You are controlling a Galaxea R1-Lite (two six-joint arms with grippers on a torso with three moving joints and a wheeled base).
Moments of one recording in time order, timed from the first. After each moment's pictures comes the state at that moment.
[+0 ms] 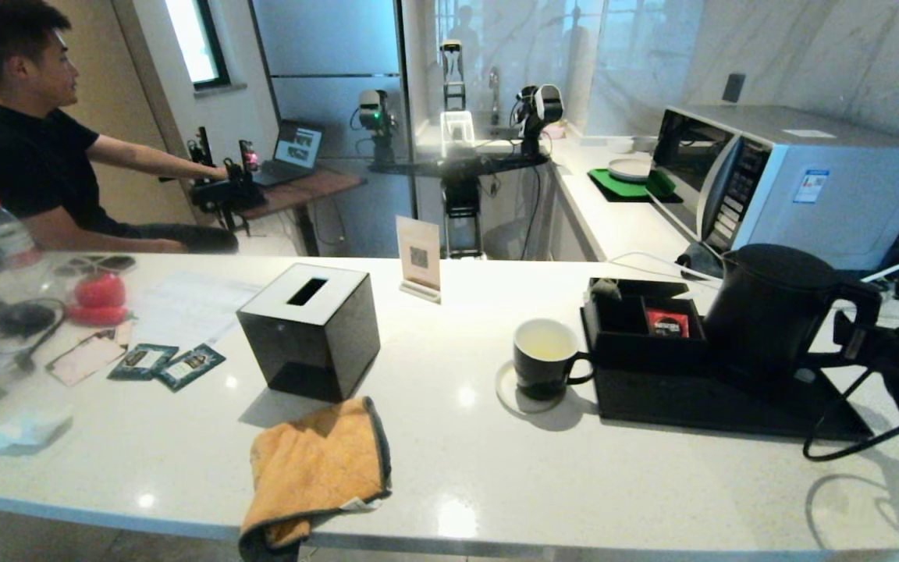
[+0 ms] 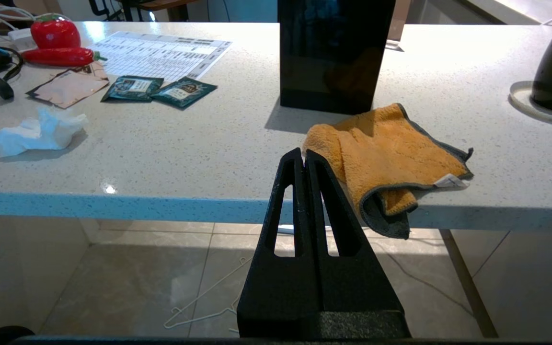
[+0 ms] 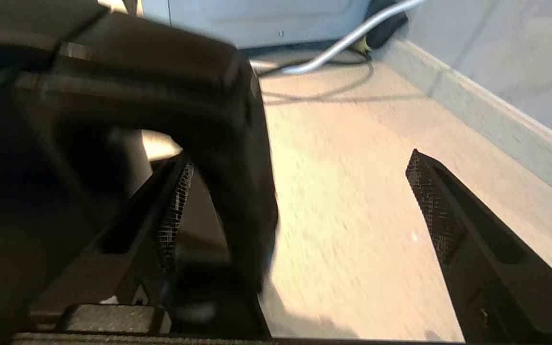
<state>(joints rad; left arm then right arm) 0.00 0.00 0.00 -0.01 -0.01 -0.01 -0.32 2.05 -0.54 -1.48 -0.26 -0.08</state>
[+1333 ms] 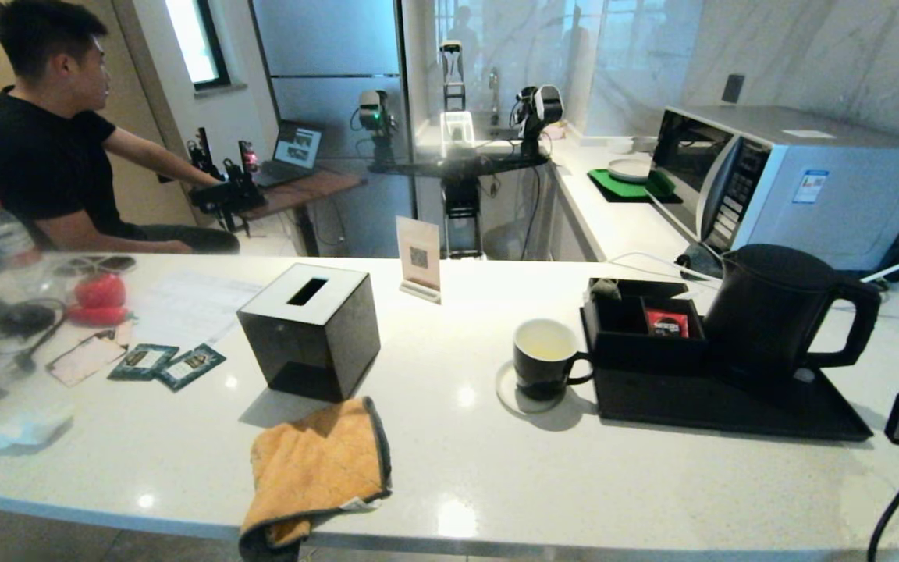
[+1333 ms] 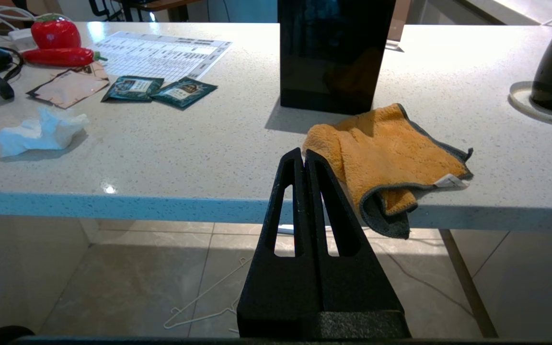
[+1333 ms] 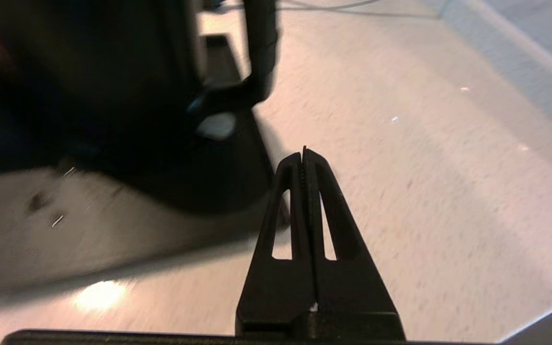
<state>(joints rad) 0.00 0.00 0.00 -0.01 -0.01 -0.01 -0.31 1.70 -0.11 -1.39 -0.17 -0.09</state>
